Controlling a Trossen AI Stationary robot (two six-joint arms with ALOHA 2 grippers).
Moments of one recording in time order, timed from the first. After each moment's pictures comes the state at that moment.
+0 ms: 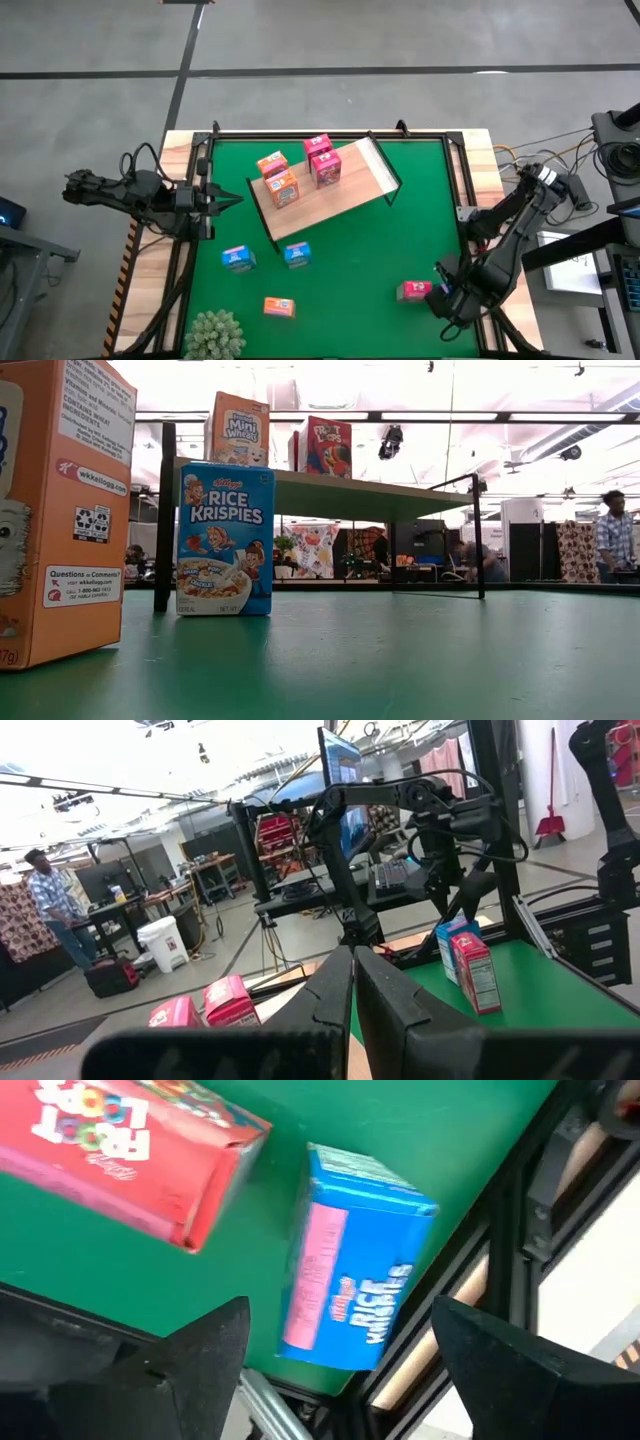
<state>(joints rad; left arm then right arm) -0.26 0.46 0.61 -0.03 -0.26 0.32 0.91 1.44 1.23 -1.30 -0.14 2.01</state>
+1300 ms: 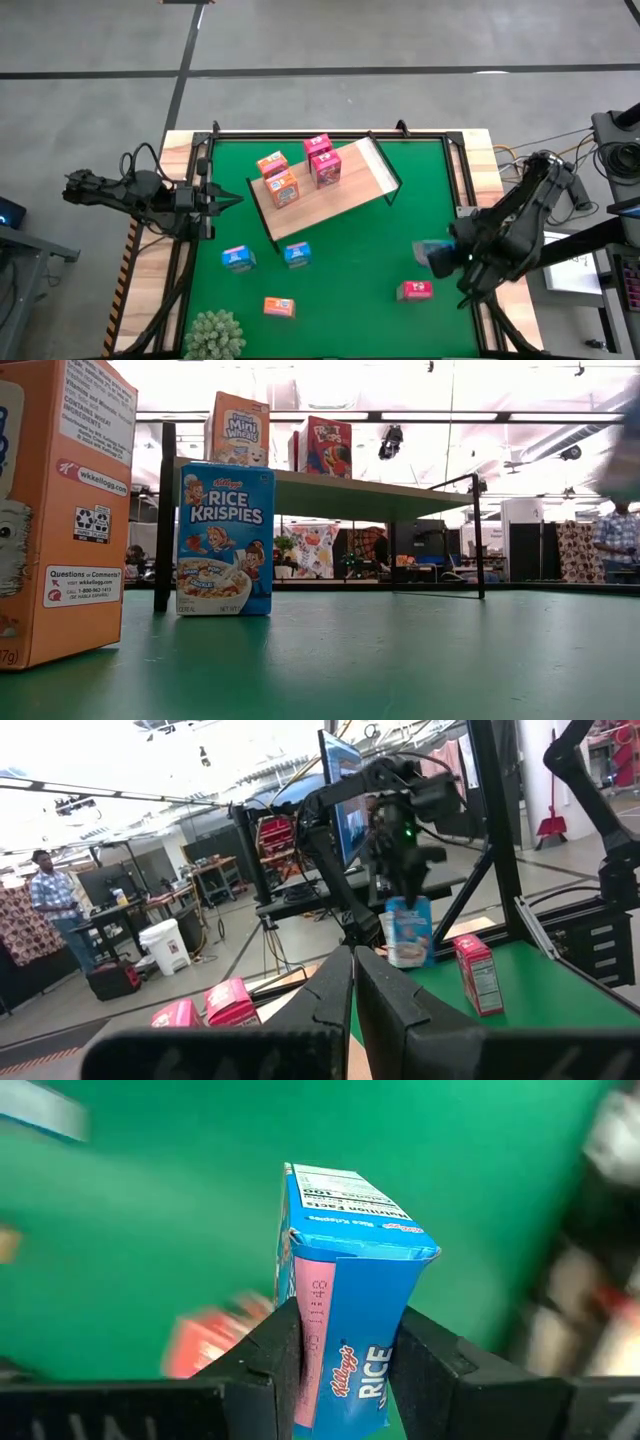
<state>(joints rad) -0.26 0.46 0.61 -0.02 -0.26 0.33 0.86 1.27 1.32 -1.57 0.32 2.07</state>
